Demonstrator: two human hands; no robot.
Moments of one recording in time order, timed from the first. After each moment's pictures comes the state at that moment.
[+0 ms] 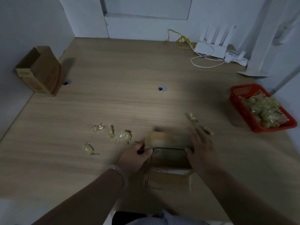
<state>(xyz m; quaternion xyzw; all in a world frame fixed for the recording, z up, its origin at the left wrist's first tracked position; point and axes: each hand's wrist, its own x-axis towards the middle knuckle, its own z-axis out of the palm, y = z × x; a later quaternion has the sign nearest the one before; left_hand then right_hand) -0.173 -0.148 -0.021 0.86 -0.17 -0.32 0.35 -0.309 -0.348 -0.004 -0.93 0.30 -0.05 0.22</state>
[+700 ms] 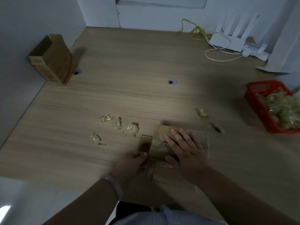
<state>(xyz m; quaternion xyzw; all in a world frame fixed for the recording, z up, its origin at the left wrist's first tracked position) -0.205 -0.122 -0.012 0.73 0.08 -0.38 0.56 -0.297 -0.311 -0.021 -1.00 0.03 -0.08 0.05</state>
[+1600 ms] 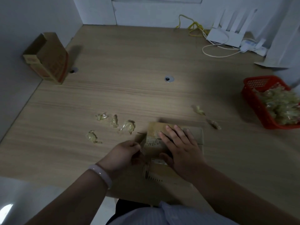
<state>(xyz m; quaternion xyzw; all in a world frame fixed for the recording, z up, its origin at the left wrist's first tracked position) -0.192 -0.128 0.013 0.70 0.05 -0.41 0.58 -0.297 -0.314 -0.017 -1.00 0.04 -0.01 0.05</state>
